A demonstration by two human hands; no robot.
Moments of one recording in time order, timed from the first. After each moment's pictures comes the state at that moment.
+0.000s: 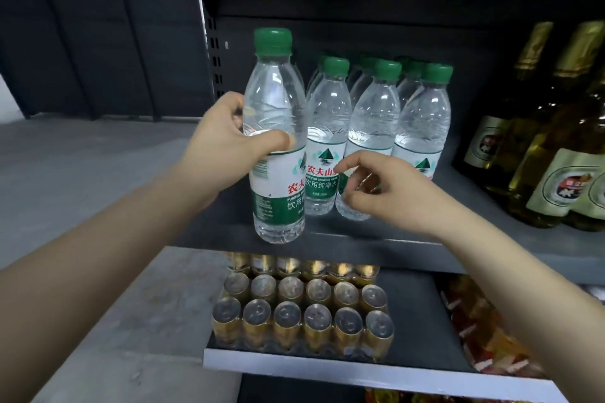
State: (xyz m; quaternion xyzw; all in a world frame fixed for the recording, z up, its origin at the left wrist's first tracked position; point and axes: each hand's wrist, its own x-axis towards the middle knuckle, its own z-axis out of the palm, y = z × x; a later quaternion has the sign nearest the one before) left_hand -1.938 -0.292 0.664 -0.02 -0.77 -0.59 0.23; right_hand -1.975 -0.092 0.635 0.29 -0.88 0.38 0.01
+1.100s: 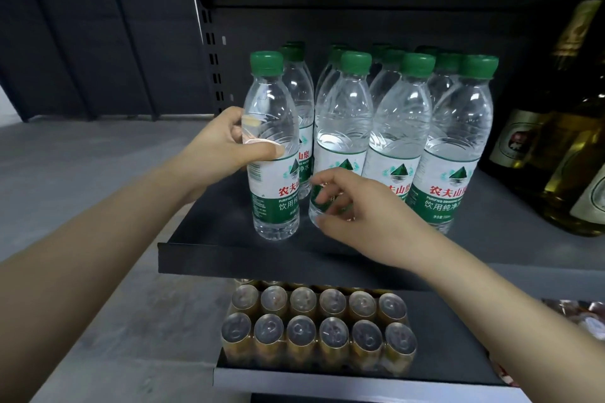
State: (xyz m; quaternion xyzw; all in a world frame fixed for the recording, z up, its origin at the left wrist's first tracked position) left_hand -1.998 -0.337 0.654 -0.03 -0.81 -0.58 0.11; right_hand -1.987 -0.141 0.619 0.32 -0.87 0.37 0.01
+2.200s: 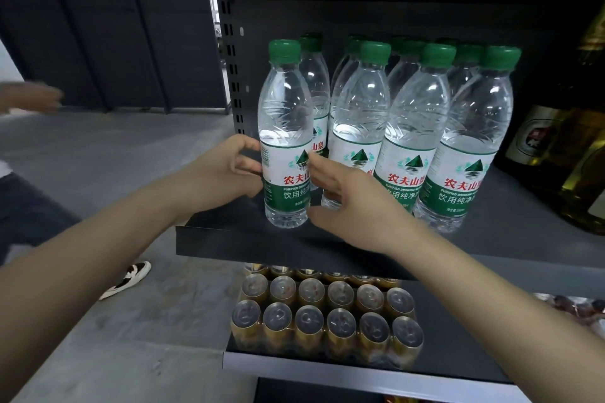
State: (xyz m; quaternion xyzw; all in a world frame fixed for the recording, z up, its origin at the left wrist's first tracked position) left_hand -1.969 -0.358 0.631 0.00 -0.86 -0.51 0.02; right_hand -1.984 -0.164 0.613 0.33 -0.85 0.40 -0.01
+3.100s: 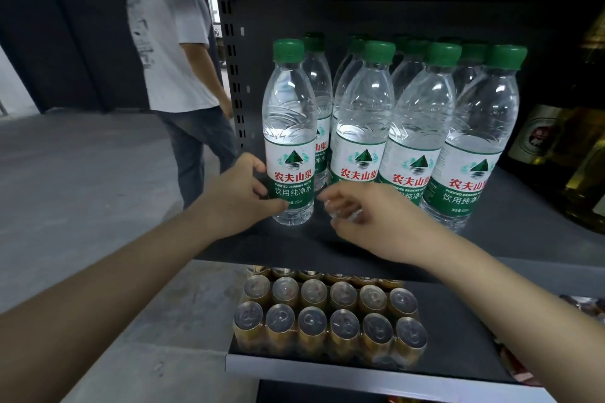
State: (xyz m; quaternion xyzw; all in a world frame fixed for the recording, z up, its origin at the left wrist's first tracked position) left_hand -1.979 -0.348 0.600 0.05 -0.93 -0.35 0.08; right_hand -1.989 -0.146 0.607 0.33 -0.90 0.29 -0.01
